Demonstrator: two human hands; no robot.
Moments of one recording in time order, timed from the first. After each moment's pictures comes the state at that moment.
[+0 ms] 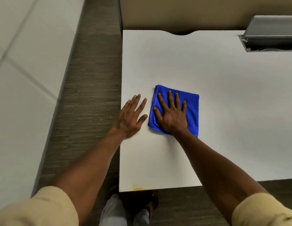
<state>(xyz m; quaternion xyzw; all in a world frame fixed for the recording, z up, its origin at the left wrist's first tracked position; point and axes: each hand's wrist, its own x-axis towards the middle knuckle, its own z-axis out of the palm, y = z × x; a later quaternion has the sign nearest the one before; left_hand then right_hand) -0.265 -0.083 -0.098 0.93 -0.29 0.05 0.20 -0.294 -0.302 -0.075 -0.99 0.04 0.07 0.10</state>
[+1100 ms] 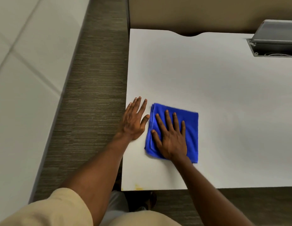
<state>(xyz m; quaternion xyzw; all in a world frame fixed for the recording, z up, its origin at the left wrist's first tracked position) -0.281 -0.089 -0.081 0.95 -0.21 0.01 0.23 -0.374 -0.272 -0.078 -0.99 0.01 0.04 0.12</state>
